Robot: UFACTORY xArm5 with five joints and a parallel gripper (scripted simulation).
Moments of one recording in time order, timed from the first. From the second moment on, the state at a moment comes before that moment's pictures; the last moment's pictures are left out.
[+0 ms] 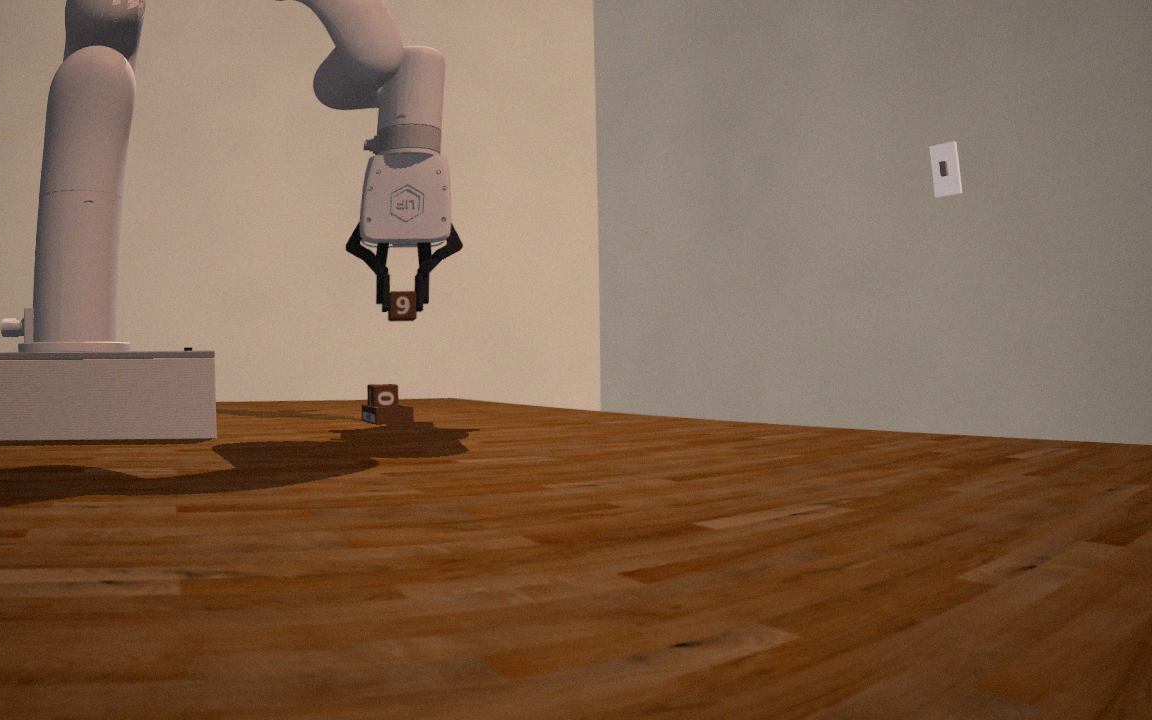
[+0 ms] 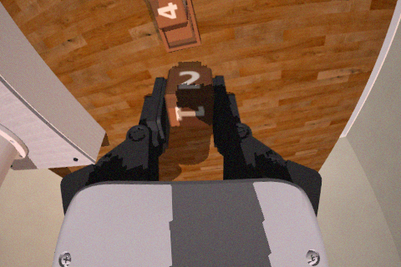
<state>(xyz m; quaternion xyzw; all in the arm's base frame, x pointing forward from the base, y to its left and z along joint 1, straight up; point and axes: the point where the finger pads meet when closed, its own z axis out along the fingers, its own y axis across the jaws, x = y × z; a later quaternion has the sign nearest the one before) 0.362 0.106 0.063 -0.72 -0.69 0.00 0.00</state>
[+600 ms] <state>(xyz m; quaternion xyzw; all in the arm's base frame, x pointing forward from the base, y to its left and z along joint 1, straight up) 0.395 0.103 0.062 -0.86 -0.52 0.00 0.00</state>
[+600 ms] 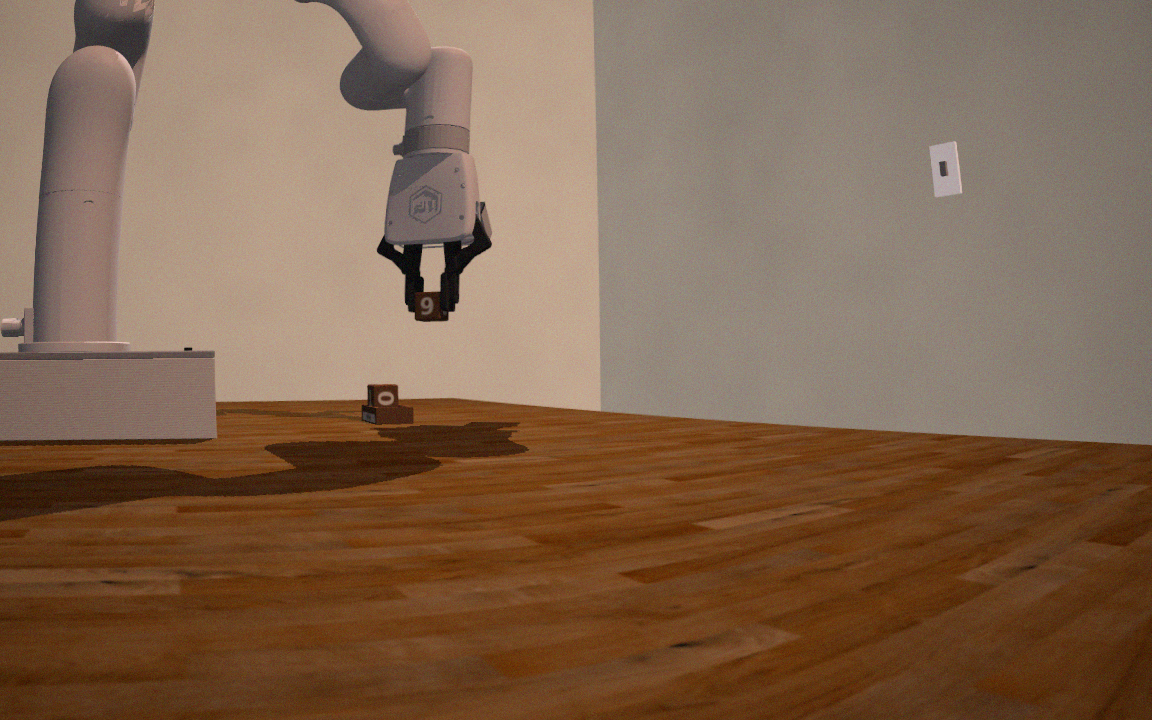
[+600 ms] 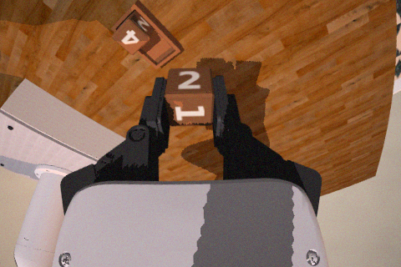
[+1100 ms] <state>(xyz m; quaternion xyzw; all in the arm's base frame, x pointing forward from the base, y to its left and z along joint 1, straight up) 0.421 0.099 0.060 -0.94 -0.35 0.00 0.00</state>
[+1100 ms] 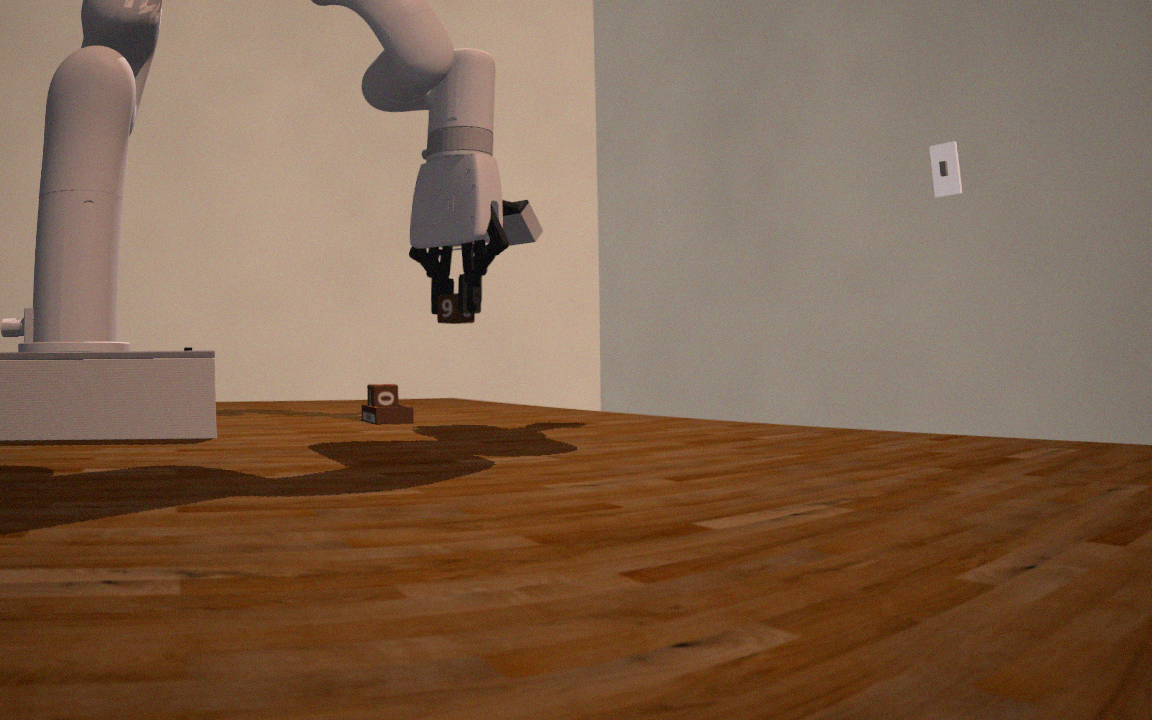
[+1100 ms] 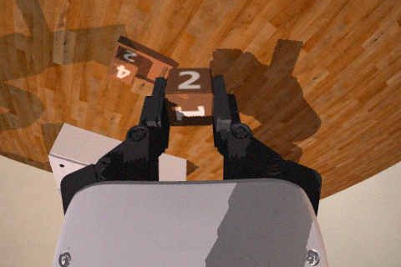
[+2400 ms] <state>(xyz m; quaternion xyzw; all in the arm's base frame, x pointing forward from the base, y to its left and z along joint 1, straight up) 0.459 0.092 0.052 -1.00 -0.10 0.00 0.00</state>
